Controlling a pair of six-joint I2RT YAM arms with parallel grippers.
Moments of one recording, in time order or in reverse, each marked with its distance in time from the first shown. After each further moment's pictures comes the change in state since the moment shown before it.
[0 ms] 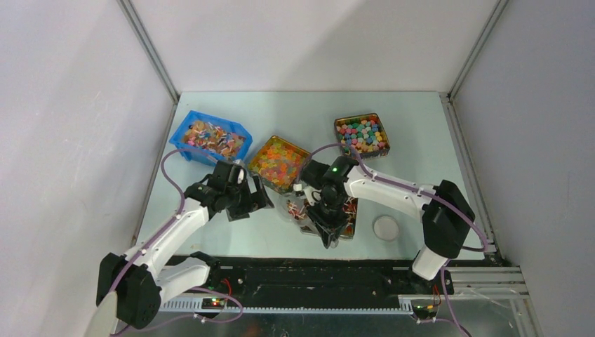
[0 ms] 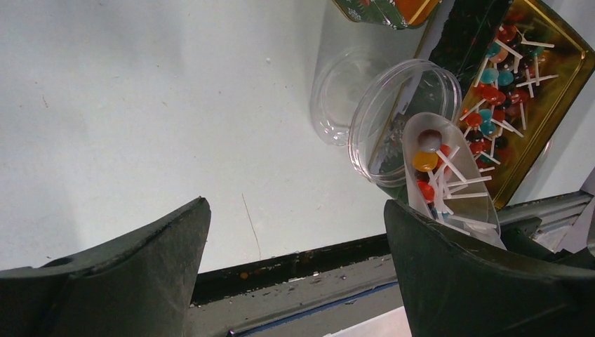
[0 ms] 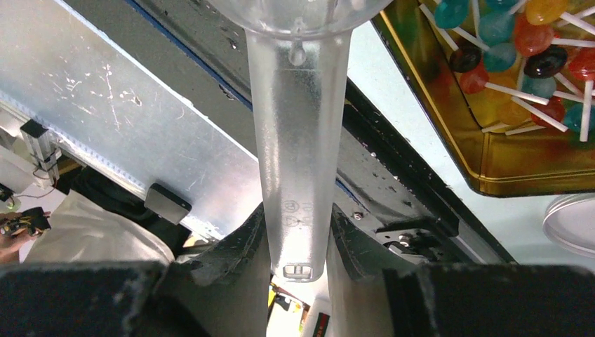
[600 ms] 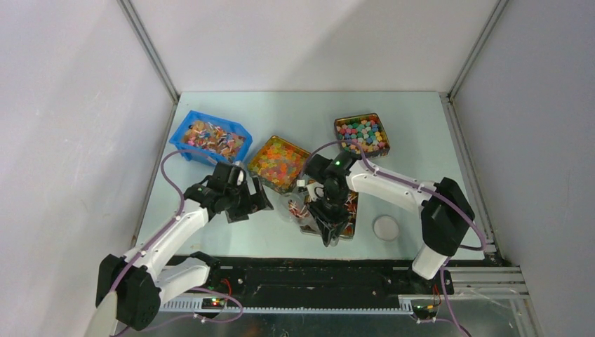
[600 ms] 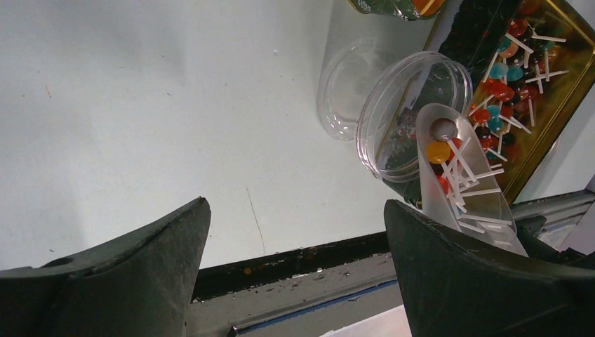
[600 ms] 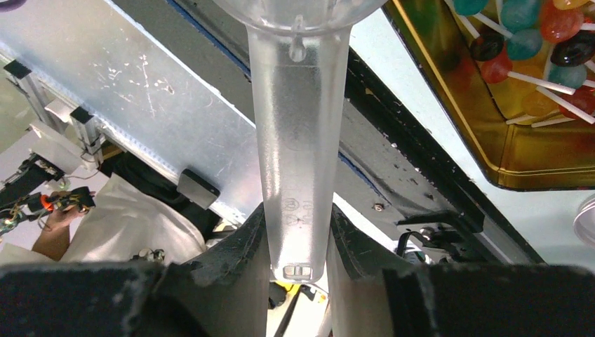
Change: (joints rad) left arm 0.000 -0.011 -0.010 -0.013 -0.001 0.000; right arm -0.049 0.016 0.016 -0.034 -0.096 -0.013
